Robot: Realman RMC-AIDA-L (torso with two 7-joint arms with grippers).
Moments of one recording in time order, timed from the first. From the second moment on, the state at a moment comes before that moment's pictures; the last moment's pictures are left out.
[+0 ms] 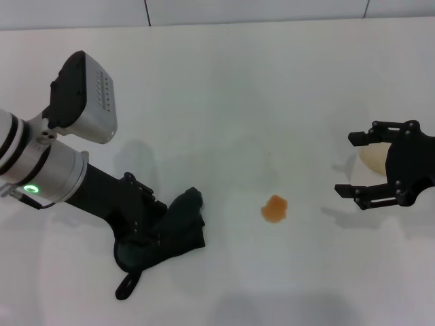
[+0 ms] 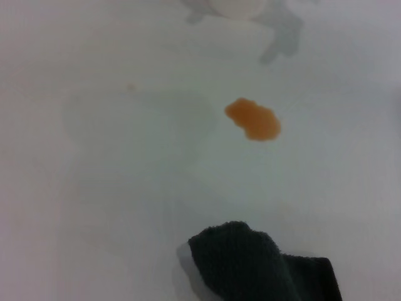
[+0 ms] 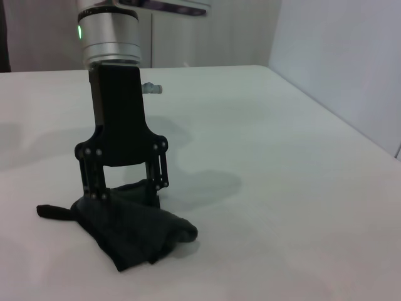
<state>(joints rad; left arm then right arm) -0.63 -2.08 1.20 0.93 2.39 1.55 -1.71 0.11 2.01 -1.30 -1.52 -1.89 -1.39 1.64</state>
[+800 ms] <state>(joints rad) -0.63 -2.09 1.20 0.91 2.39 1.53 -1.73 0.11 2.01 -1.30 -1.52 -1.88 -1.40 1.64</state>
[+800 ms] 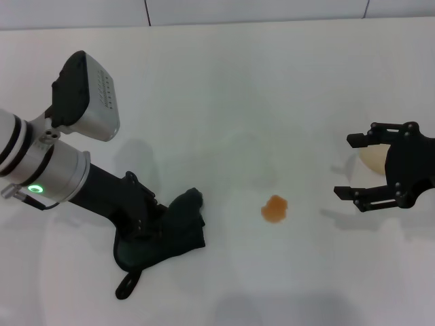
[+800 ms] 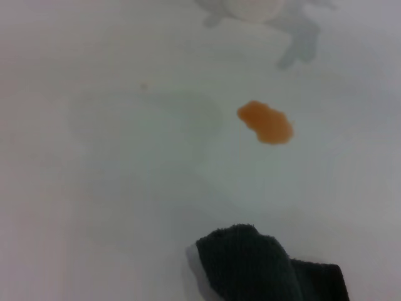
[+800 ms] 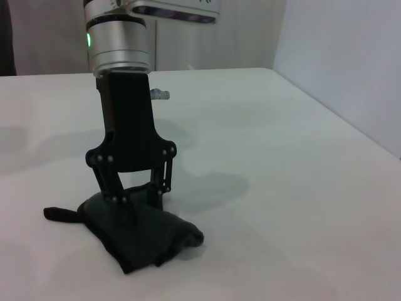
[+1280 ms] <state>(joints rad) -0.63 -2.09 1.31 0.91 2.34 1.48 -1.76 0.10 2.01 -1.30 -1.52 -1.88 -1.40 1.64</state>
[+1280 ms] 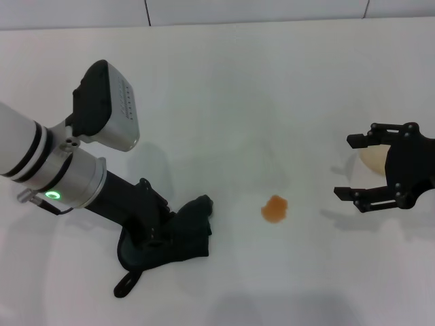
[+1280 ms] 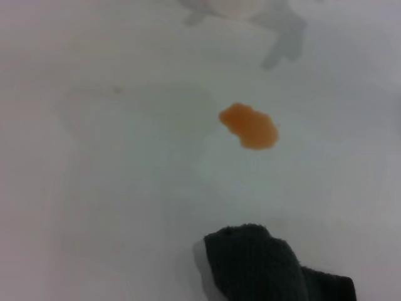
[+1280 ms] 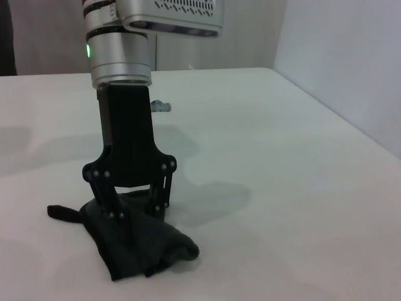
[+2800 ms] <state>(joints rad) -0.82 -2.09 1.30 0.88 2.31 1.33 -1.76 0.10 2.01 -1.29 -1.52 -1.87 -1.40 1.64</state>
